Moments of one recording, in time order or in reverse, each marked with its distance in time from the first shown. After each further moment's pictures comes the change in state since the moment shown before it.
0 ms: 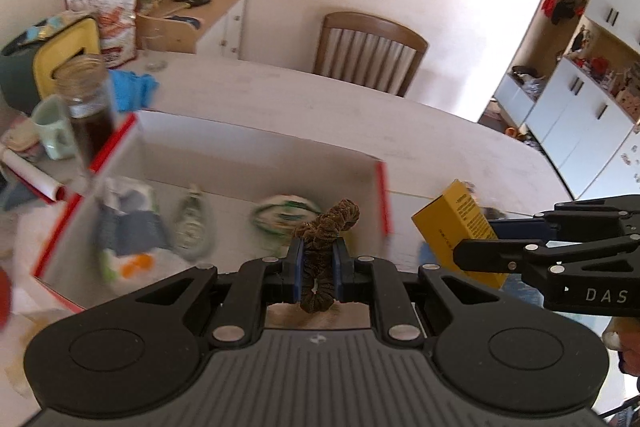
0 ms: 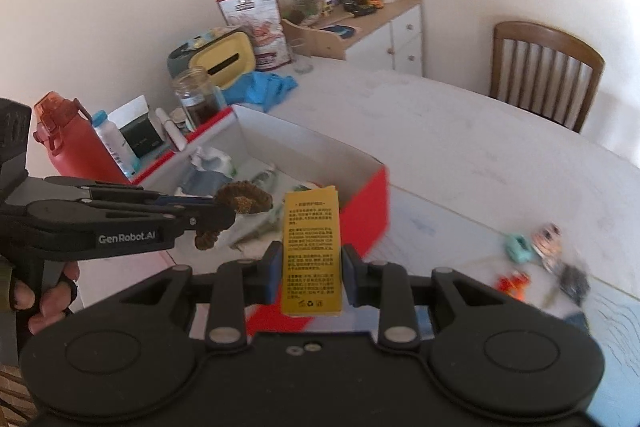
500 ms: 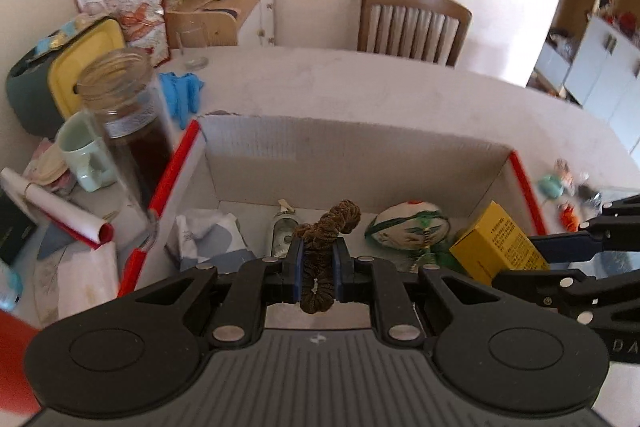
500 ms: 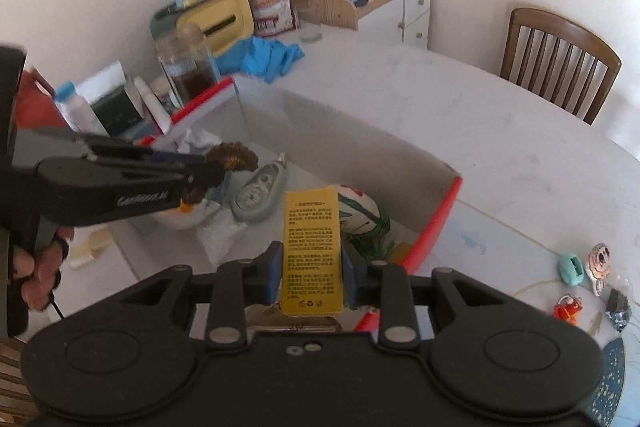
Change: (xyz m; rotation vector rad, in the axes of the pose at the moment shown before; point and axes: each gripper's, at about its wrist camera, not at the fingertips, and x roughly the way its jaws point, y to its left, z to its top) left arm 0.068 0.065 0.019 0.122 0.061 0.114; right arm 0.095 0.042 0.017 -0.043 0.104 -0.092
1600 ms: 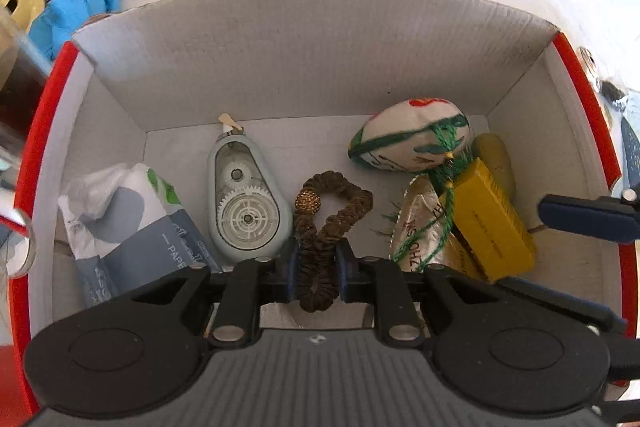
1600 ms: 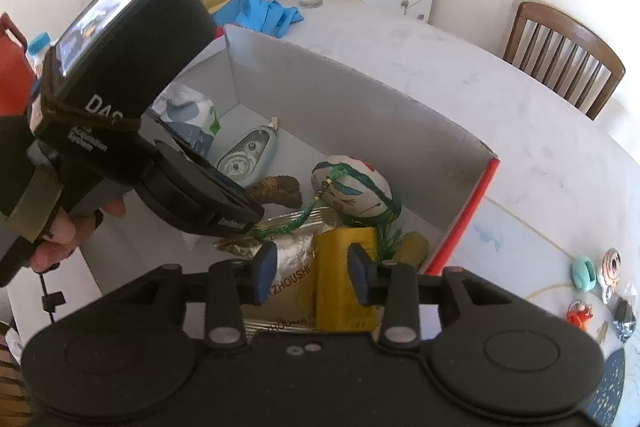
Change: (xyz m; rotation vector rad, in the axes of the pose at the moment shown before) left arm 0.085 -0.013 -0.001 0.105 0.379 -0.044; right arm 0.030 0.010 -0.008 -0.032 0.051 -0.037
